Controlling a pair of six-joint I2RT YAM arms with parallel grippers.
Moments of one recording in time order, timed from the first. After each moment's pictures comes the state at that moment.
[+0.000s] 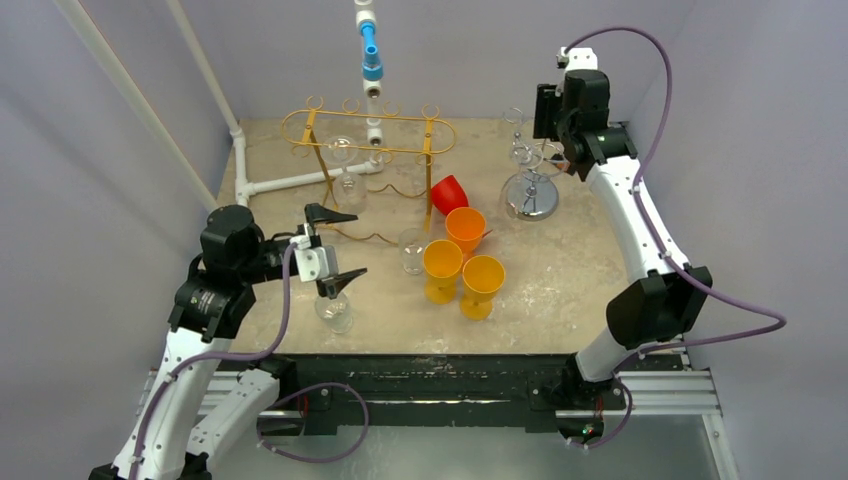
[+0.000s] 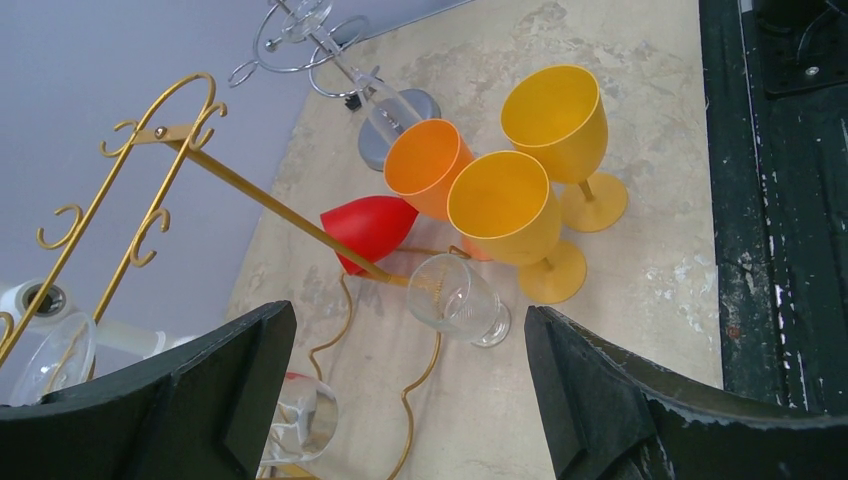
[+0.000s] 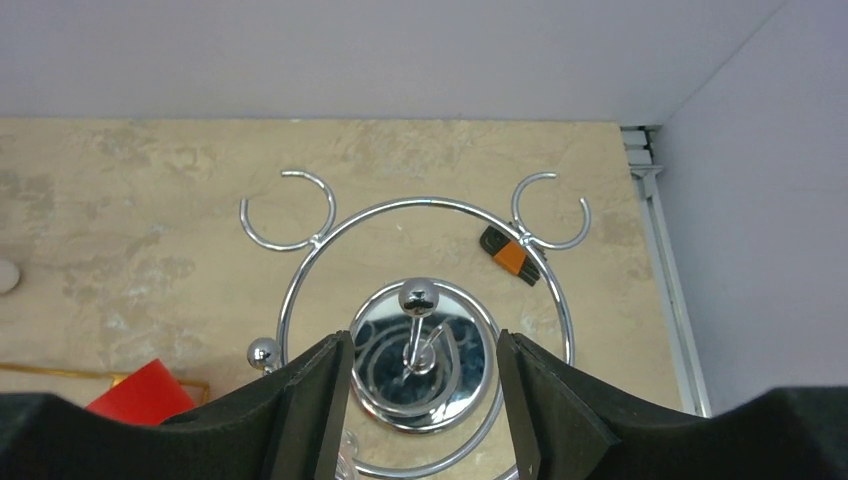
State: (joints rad) left arm -0.29 0.71 0.99 -0.56 0.90 0.76; right arm 0.20 1.61 1.72 -0.54 0.31 0.05
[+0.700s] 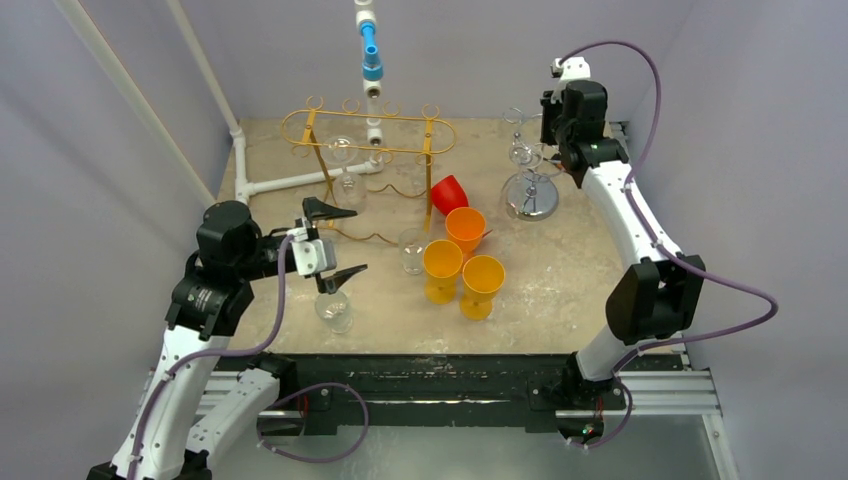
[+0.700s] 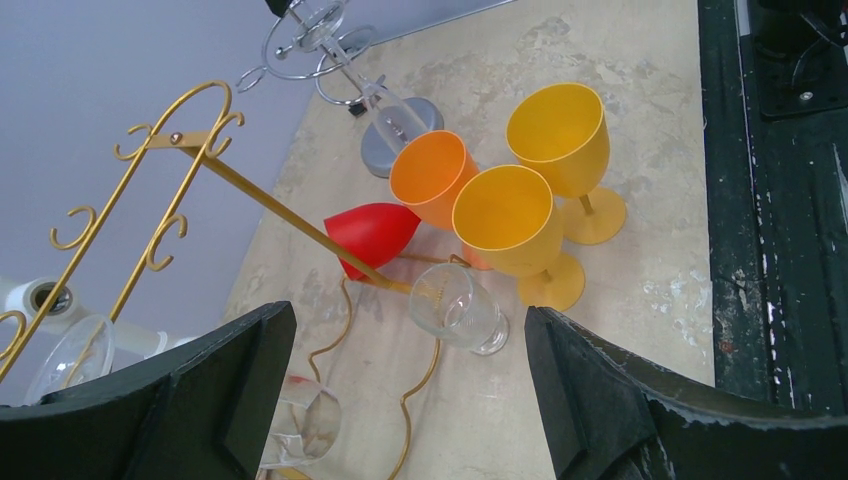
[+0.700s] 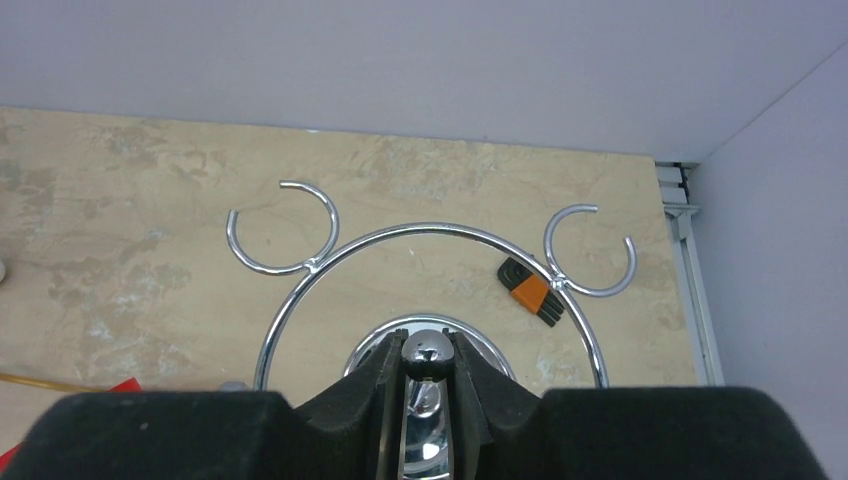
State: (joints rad) left arm -0.29 0.74 1.03 -0.56 0.90 0.71; right arm 0.15 1.63 1.57 -0.31 0.16 -0.02
